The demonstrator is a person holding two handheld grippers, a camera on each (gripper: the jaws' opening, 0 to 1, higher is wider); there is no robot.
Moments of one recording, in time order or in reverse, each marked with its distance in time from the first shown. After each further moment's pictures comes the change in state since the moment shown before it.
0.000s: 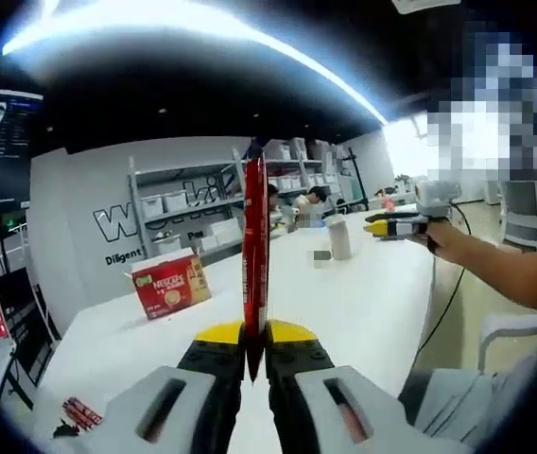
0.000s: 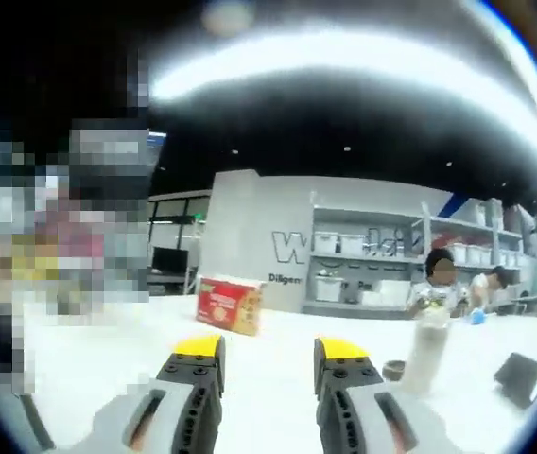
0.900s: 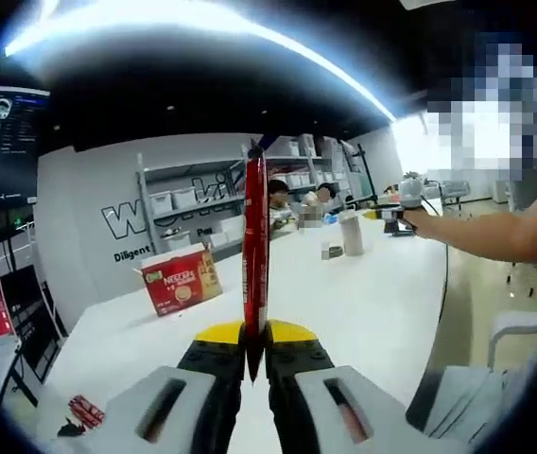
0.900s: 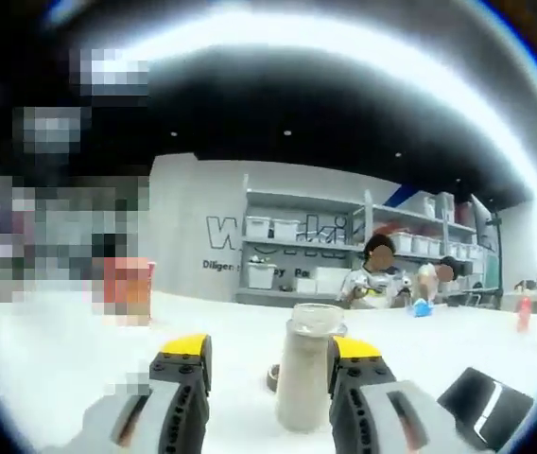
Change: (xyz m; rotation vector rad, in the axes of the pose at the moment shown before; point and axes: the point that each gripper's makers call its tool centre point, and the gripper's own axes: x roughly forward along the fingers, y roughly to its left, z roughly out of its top) left arm 0.006 0.018 -0.009 -0.002 0.014 0.038; right arm 0.061 -0.214 -0.048 0.010 0.063 -0.262
